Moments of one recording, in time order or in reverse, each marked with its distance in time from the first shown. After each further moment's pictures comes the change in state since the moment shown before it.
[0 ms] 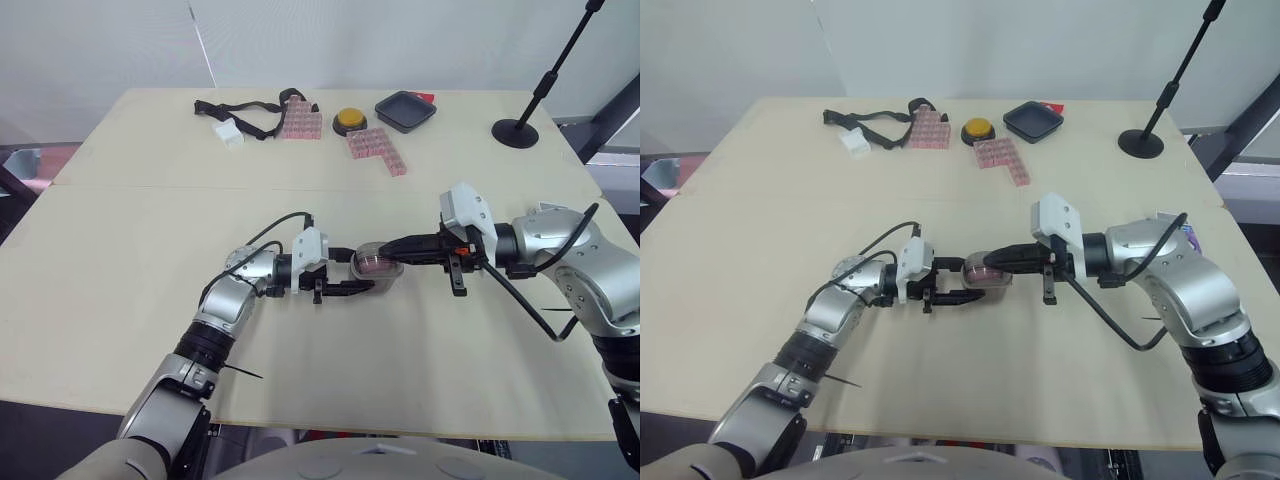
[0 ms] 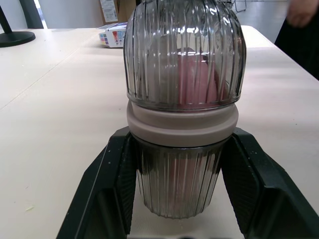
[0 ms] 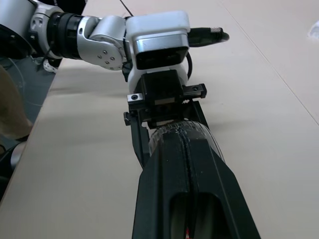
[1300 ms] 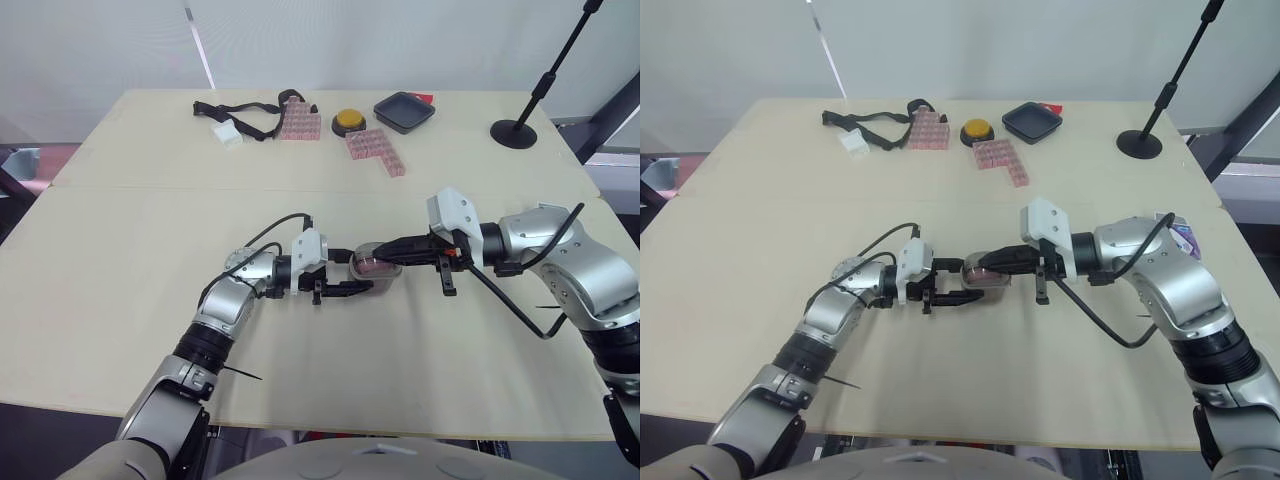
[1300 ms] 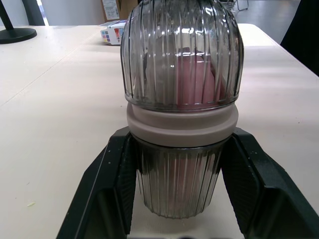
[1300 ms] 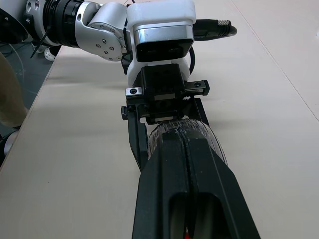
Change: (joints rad) left arm 0.007 -0.002 -0.001 0.000 0.004 0.001 0.011; right arm -0.037 0.004 0.082 0.045 -0.042 -0.055 0.004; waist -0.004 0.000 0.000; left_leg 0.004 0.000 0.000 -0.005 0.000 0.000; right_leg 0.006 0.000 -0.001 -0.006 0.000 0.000
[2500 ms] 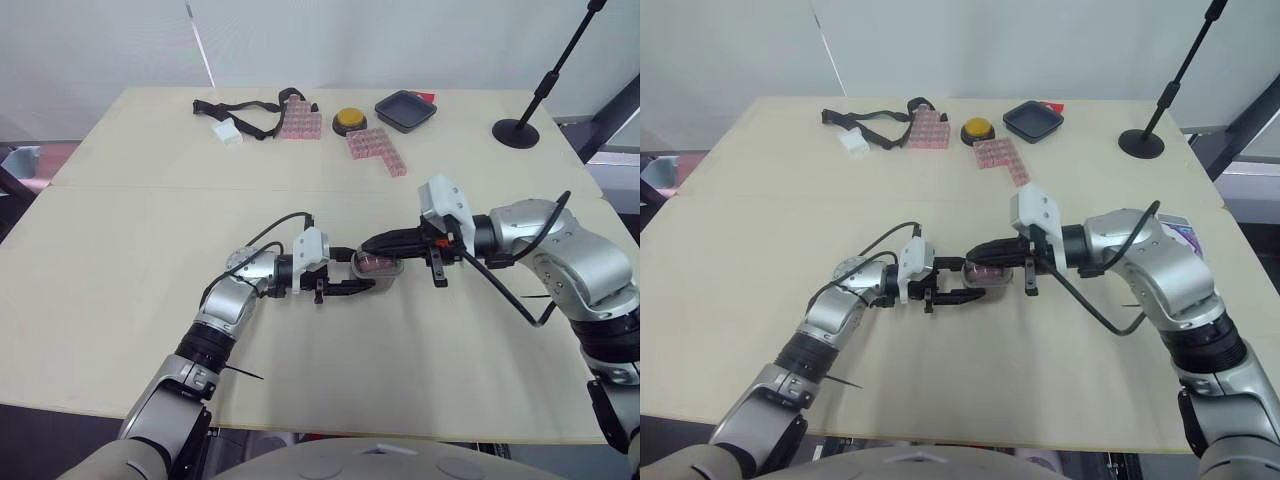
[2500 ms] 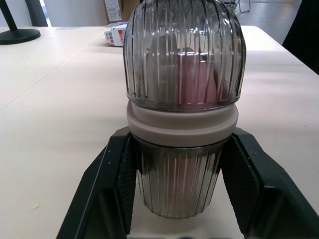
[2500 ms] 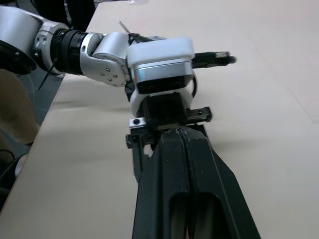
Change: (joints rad) left arm -0.004 -0.003 0.000 0.000 0.001 0.000 0.008; right arm -0.067 0.035 -0.054 -0.017 0.062 0.118 -0.022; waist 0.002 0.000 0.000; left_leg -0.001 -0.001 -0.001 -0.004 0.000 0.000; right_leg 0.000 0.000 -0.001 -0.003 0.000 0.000
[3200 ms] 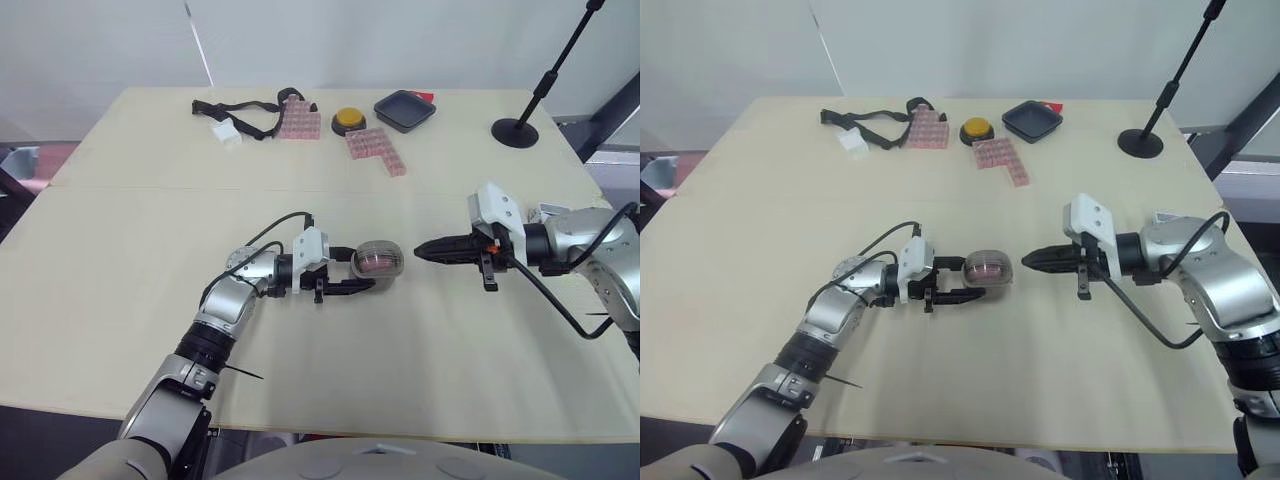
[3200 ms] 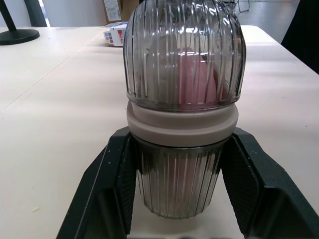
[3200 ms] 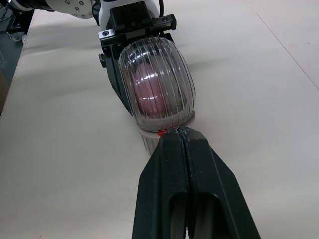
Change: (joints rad) left arm -0.001 0.001 0.000 -0.001 0.000 0.000 0.000; right arm 0.151 -0.175 -0.072 0.094 -0.050 -0.107 0.102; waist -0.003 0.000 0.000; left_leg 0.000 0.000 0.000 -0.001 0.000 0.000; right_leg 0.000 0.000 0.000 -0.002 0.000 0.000
